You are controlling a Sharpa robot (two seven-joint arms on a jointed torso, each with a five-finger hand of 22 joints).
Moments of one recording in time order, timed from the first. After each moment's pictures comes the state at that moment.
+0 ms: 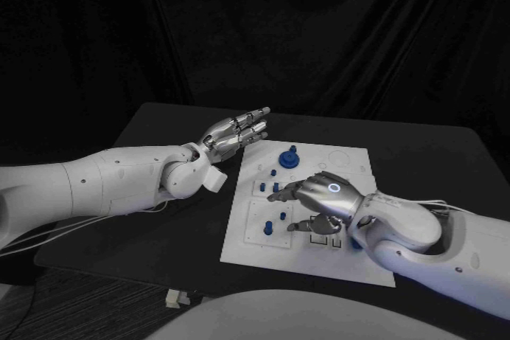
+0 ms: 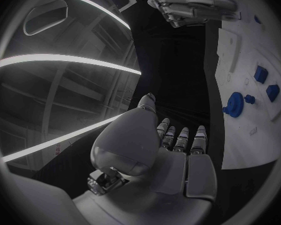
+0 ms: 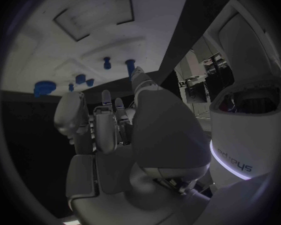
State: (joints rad) left arm 1.14 -0.83 -0.21 1.33 -0.08 0.11 0.61; left_hand 1.48 0.21 -0.22 0.24 0.45 0.21 0.01 0.03 0.03 0.00 -0.01 0.06 0.01 0.00 0.10 0.00 0.00 0.16 0.01 0.21 0.01 0.04; right arm 1.14 -0.74 -0.21 1.74 -1.87 -0.38 -0.03; right_hand 1.46 -0.23 0.14 0.29 0.06 0.70 0.04 0.09 0.13 0.73 0.09 0.46 0.22 1.46 0.00 1.44 1.30 0.09 1.41 0.10 1.17 1.31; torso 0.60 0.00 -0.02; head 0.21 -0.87
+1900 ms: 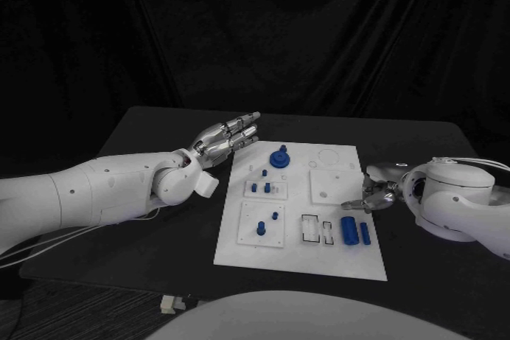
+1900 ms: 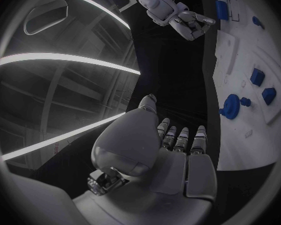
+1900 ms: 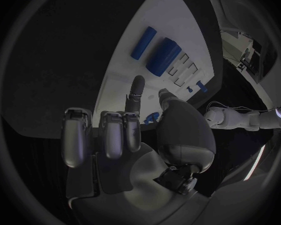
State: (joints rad) left arm 1.13 -0.82 -0.21 1.31 -0.08 0.12 0.61; left_hand 1.49 0.22 -0.22 0.24 0.47 0.22 0.01 0.03 0.03 0.00 0.02 0.06 0.01 0.00 0.10 0.00 0.00 0.16 0.01 0.21 0.01 0.04; right arm 1.26 -0.92 -0.21 1.69 -1.46 0.07 -0.56; right_hand 0.89 -0.22 0.14 0.30 0.07 1.36 -0.04 0.40 0.48 1.47 -0.09 1.56 1.31 1.47 -0.15 1.56 1.31 0.03 1.47 -0.03 1.50 1.31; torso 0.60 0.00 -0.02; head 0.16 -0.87
